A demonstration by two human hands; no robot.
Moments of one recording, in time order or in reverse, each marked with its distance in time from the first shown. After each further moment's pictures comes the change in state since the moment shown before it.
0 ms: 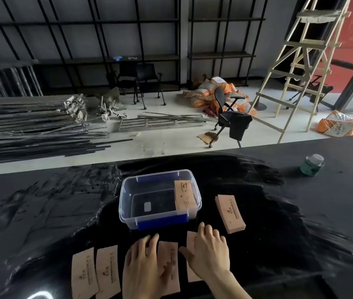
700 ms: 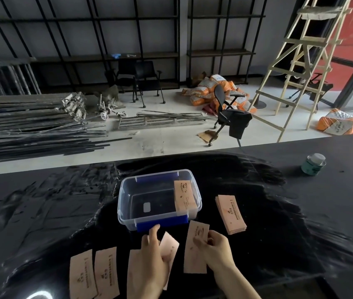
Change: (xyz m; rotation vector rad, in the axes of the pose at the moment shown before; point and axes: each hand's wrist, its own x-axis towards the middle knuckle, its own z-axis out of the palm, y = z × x) left_hand 0.019 0.026 -0.023 -0.358 -0.144 -0.248; right_hand 0.016 0.018 0.007 1.170 -0.185 0.524
